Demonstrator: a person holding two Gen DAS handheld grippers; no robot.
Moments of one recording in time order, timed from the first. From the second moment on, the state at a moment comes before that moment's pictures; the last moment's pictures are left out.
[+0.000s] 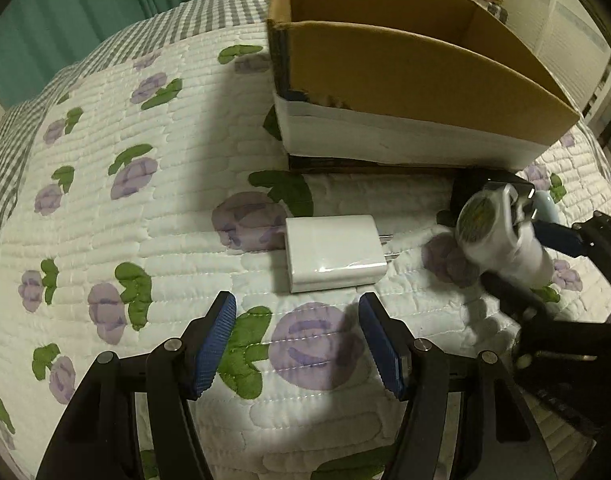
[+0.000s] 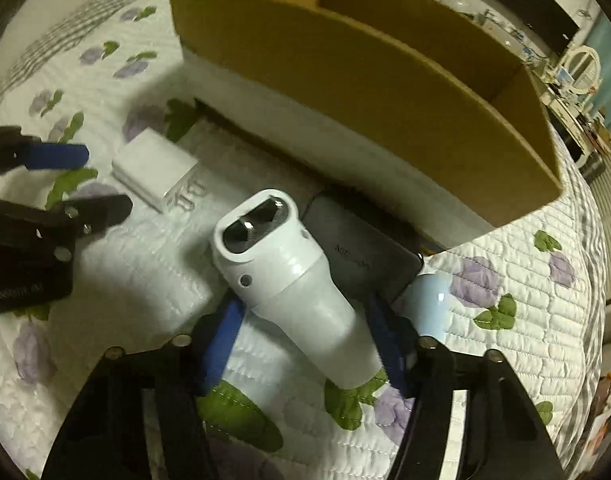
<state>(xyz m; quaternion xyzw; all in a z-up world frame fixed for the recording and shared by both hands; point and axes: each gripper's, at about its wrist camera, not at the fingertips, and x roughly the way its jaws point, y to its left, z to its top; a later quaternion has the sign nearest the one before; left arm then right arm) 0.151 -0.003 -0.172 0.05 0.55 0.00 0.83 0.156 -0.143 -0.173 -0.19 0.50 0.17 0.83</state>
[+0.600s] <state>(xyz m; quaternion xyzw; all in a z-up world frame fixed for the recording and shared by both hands) 0.185 -0.019 -0.191 0.03 0.57 -0.03 0.82 0.160 -0.169 -0.137 -0.06 0.49 0.17 0.85</state>
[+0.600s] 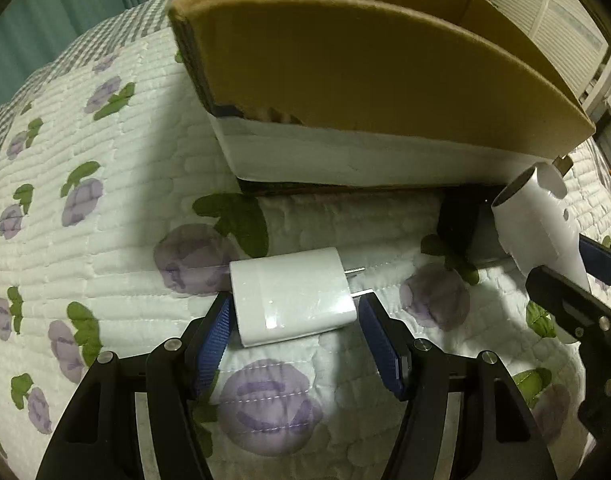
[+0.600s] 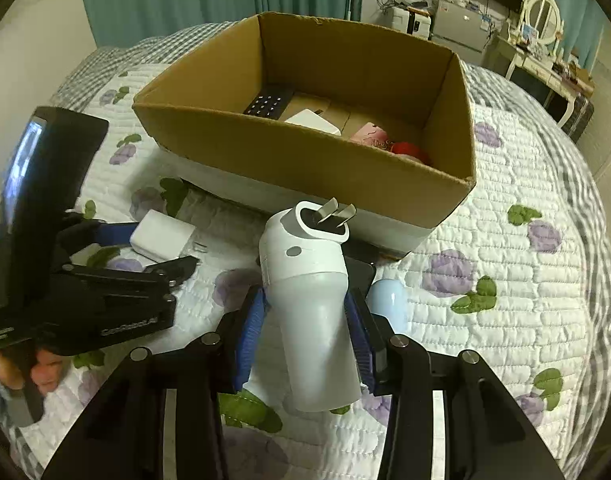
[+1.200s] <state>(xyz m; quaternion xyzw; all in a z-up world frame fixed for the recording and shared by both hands) 0.138 -0.009 -0.114 0.01 0.50 -0.04 0.86 0.126 -0.173 -0.083 -0.05 0.46 0.16 0.87</state>
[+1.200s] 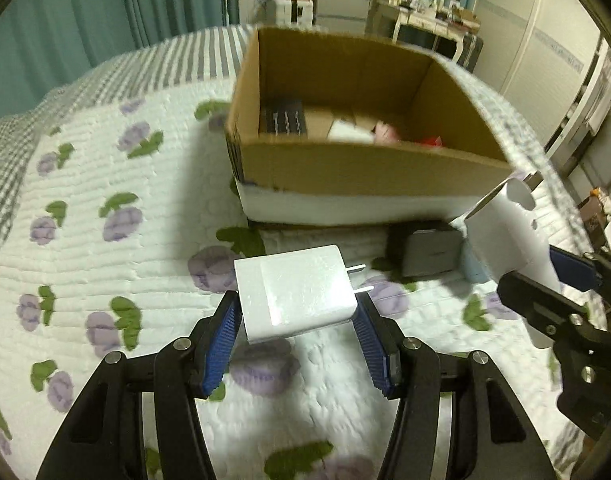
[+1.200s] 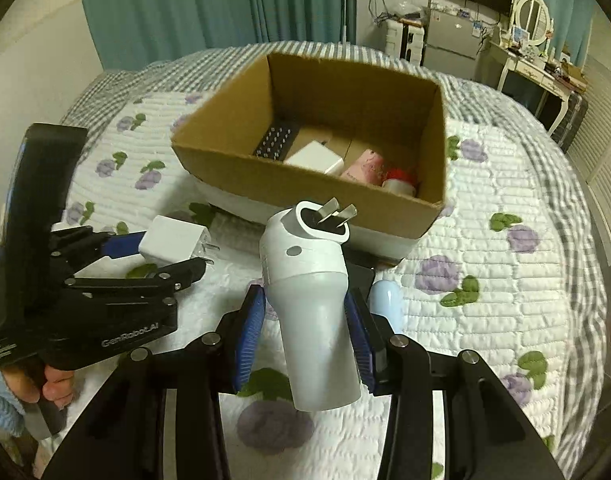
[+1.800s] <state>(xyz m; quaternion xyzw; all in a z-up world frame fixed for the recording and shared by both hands) 0.117 -0.025 0.045 0.03 0.38 -0.06 0.92 0.095 -0.182 0.056 -0.04 0.36 0.16 0.92</state>
